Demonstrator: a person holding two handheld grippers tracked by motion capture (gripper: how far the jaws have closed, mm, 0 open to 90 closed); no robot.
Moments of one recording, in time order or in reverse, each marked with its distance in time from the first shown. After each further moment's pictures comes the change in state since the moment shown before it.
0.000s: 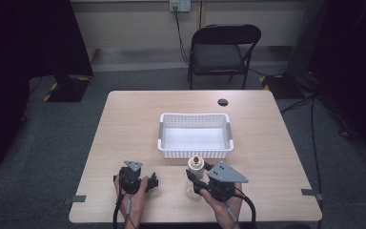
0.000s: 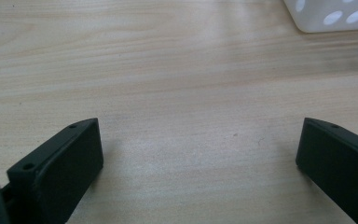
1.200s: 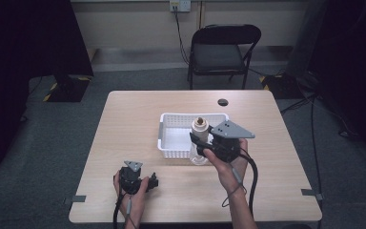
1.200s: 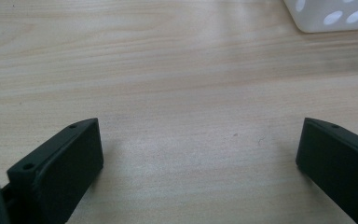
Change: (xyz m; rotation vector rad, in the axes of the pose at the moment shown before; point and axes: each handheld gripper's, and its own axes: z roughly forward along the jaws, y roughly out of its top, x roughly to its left) left arm 0.000 0.000 0.000 0.001 0.000 0.002; right arm -0.045 0.095 0.014 -0.022 -0.038 -0.015
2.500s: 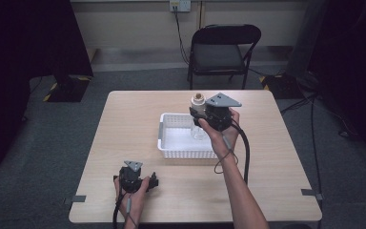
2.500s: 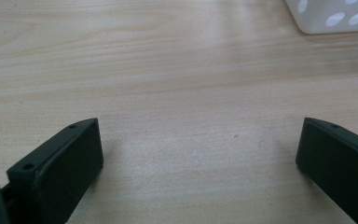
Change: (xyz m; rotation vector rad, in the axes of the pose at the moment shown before) left arm -0.001 0.000 0.000 0.000 0.006 -0.007; right arm -0.045 0.017 0.074 0.033 -0.110 -0.009
